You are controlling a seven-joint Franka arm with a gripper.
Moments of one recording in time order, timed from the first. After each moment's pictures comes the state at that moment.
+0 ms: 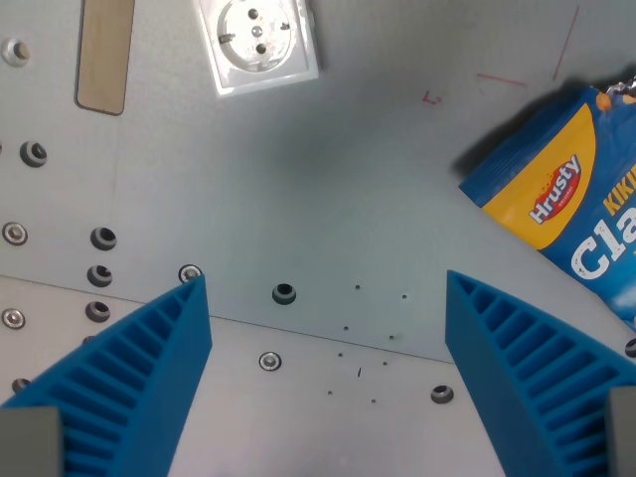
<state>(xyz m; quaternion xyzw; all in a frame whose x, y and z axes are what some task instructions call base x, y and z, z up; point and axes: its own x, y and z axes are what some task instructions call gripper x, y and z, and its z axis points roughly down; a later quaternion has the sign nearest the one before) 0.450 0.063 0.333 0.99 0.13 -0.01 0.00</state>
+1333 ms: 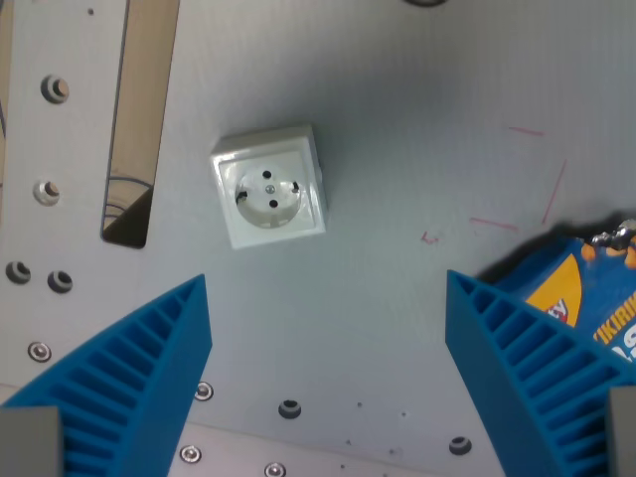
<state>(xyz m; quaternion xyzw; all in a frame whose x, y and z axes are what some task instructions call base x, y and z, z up) 0.534 0.083 0.332 0.99 0.14 0.01 -0.01</state>
